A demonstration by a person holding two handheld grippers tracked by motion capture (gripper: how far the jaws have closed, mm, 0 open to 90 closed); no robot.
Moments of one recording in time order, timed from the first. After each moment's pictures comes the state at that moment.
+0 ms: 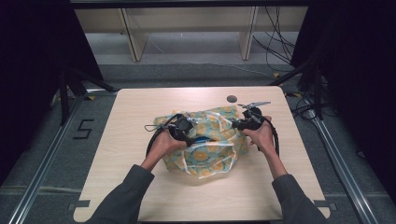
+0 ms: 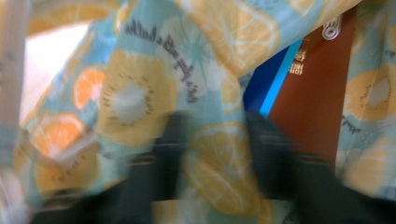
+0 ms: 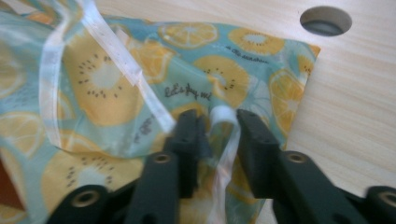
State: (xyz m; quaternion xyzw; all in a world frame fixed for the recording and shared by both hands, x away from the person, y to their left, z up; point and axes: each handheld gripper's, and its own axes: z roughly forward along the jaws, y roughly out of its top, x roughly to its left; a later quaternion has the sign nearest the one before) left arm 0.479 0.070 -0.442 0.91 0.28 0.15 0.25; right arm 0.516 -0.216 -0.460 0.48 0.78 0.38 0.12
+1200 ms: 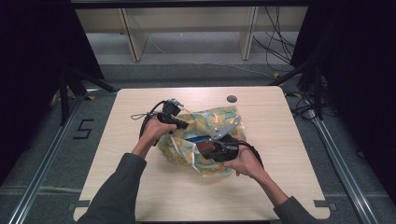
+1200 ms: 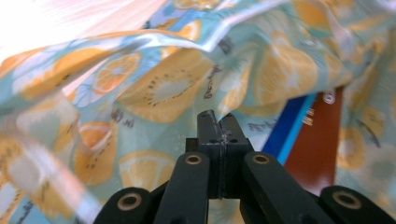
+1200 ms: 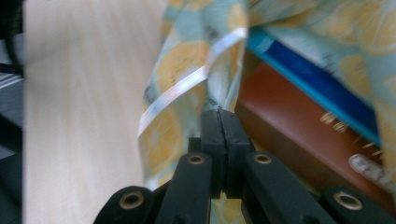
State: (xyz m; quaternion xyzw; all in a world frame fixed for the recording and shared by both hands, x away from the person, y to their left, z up) left arm 0.519 0.111 -0.426 0.87 0.35 0.06 0.34; right arm 0.411 -0.126 -0.439 0.21 0.90 0.38 0.02
